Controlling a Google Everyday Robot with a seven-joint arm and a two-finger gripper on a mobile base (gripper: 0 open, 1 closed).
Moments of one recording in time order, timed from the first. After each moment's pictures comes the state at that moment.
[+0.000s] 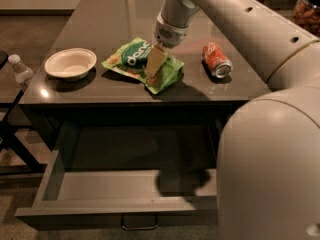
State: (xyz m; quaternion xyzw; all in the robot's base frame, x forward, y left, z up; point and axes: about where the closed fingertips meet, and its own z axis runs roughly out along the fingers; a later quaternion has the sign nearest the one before) arm 0.694 -0.014 0.866 -0.52 0.83 0.08 0.16
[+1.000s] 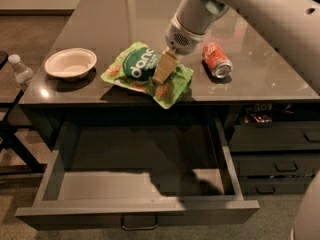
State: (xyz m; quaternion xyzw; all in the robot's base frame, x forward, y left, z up) arm 0.627 -0.031 0.891 -0.54 0.81 0.10 0.20
